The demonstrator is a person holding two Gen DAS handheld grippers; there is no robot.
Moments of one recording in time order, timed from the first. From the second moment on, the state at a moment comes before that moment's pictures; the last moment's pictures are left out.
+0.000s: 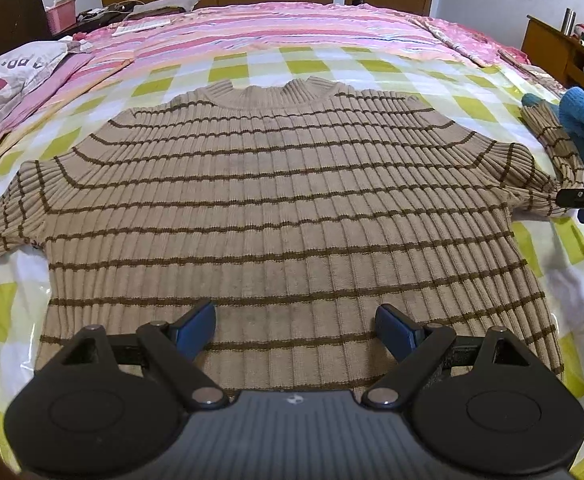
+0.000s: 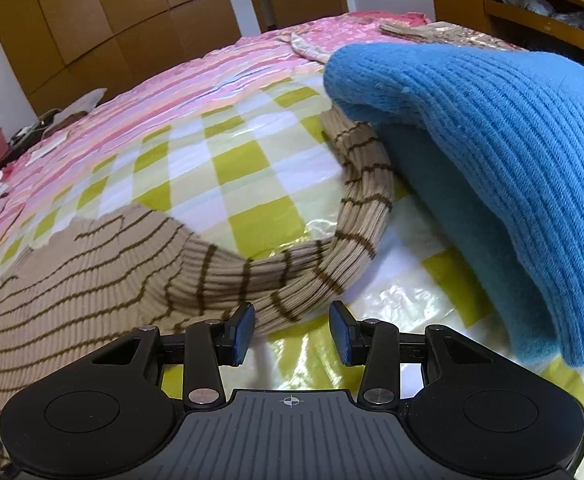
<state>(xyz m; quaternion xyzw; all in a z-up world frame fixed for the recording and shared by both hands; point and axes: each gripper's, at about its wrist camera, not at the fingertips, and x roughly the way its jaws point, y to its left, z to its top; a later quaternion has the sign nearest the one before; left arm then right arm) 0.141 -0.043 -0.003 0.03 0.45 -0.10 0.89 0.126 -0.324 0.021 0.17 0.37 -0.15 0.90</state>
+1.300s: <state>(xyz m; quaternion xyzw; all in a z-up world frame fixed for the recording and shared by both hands) 0.145 -0.038 -0.011 0.01 0.45 -0.11 0.89 0.152 -0.346 0.019 0.19 0.35 -0.20 0.90</state>
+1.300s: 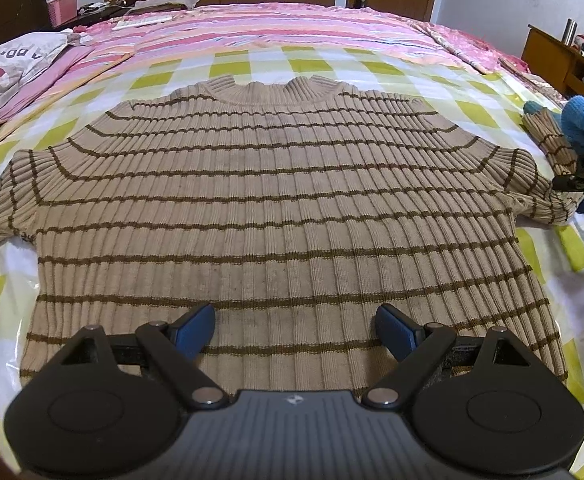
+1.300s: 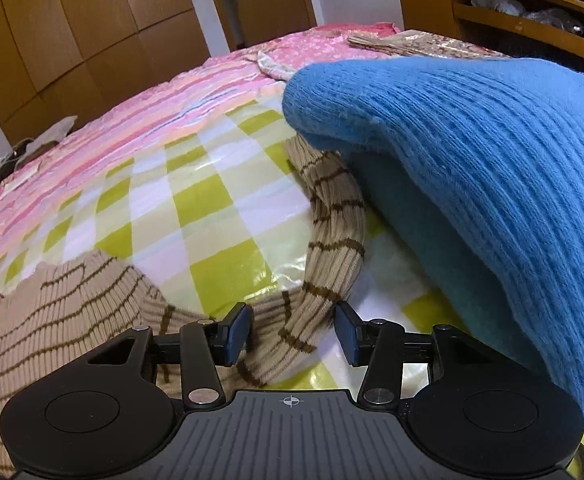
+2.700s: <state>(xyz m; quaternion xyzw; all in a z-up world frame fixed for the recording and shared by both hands) 0.137 0.064 0.024 -0.09 0.36 -0.03 0.93 0.169 -0.147 0.070 0.05 0.27 0.13 0.95</state>
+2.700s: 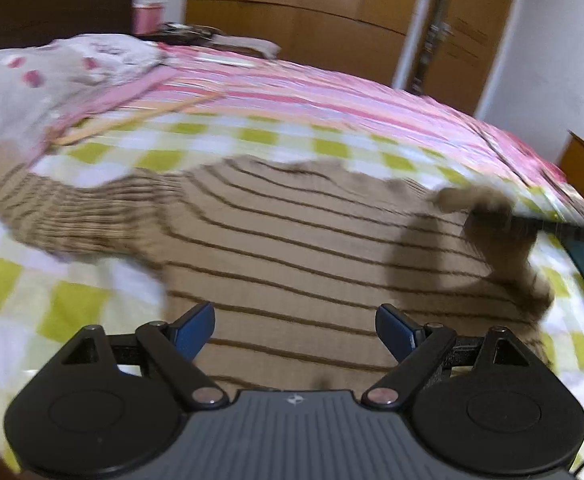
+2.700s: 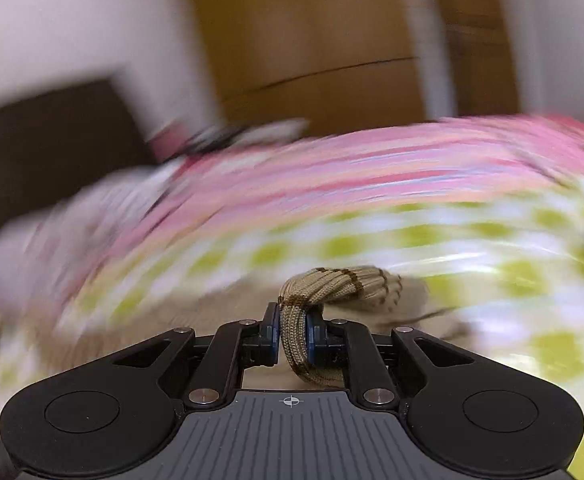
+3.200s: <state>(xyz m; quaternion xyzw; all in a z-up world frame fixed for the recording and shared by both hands) 0.141 0.079 0.003 -0.10 0.36 -0.02 0.93 0.122 -0.129 0.016 -0.08 0.35 0.16 0.92</state>
